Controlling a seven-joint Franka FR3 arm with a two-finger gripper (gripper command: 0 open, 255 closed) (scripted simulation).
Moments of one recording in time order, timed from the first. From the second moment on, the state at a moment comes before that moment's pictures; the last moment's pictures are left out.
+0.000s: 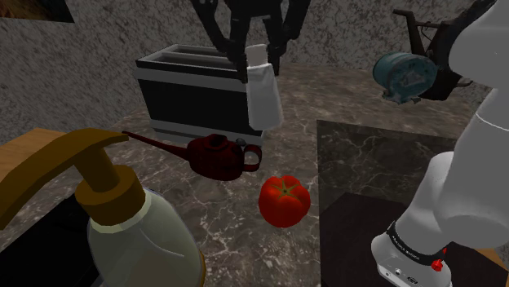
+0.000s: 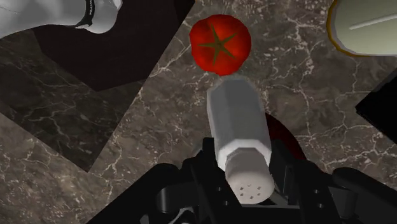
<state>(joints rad) 0.40 0.11 0.65 -1.03 -0.13 1.02 1.26</state>
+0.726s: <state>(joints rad) 0.49 0.20 0.71 -1.04 -0.18 1.10 1.40</state>
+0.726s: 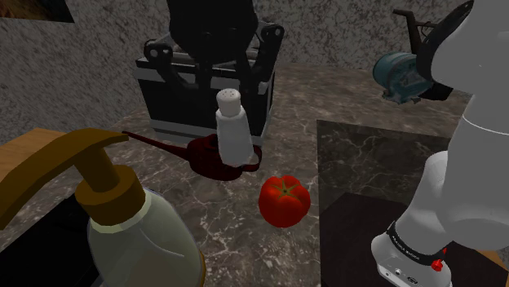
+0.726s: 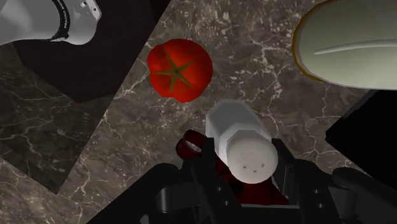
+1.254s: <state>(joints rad) 0.42 0.08 0.69 -1.29 -0.10 1.26 1.36</state>
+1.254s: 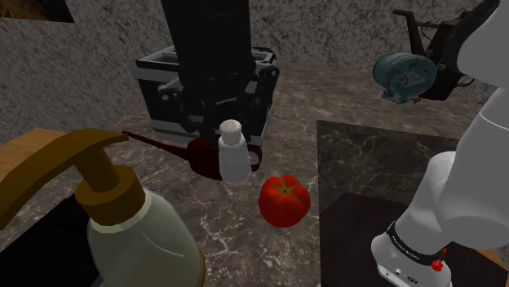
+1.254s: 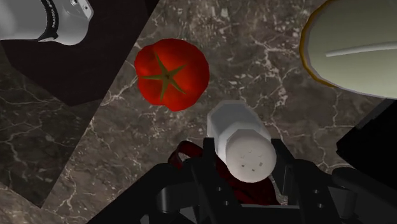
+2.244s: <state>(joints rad) 0.38 -0.03 0.67 -1.61 -0.03 1.50 1.32</state>
